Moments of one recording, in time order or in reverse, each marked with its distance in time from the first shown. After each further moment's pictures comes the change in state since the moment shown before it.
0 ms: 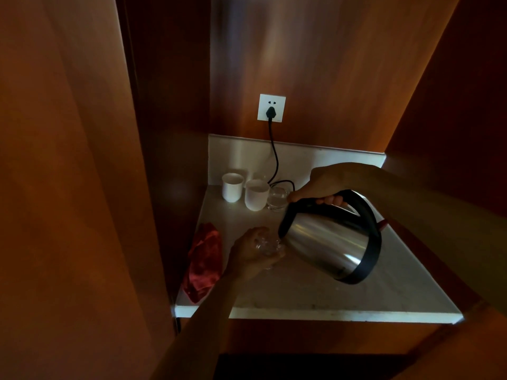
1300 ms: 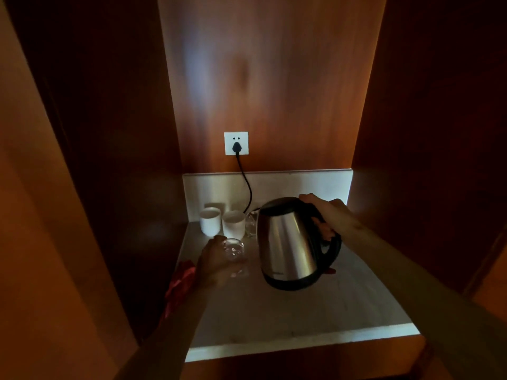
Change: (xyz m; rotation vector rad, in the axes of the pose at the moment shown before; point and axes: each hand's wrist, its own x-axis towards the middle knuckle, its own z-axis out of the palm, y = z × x) left_hand 0.034 0.060 -0.018 0.441 0.104 -0.054; right_hand -0.019 0.112 0.043 1.133 0.434 -0.151
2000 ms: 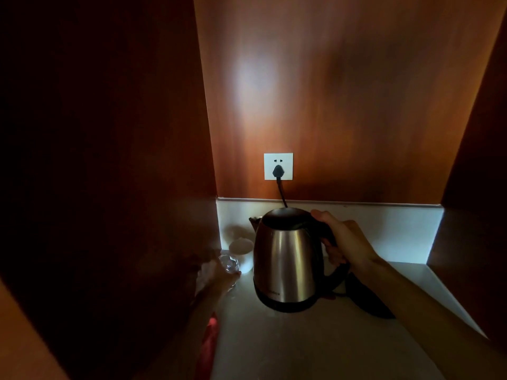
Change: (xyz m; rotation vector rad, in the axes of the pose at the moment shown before) left_hand 0.121 -0.011 -0.021 0.158 0.224 -0.328; right_hand 0.151 -0.015 0.057 0.236 -0.204 -0.101
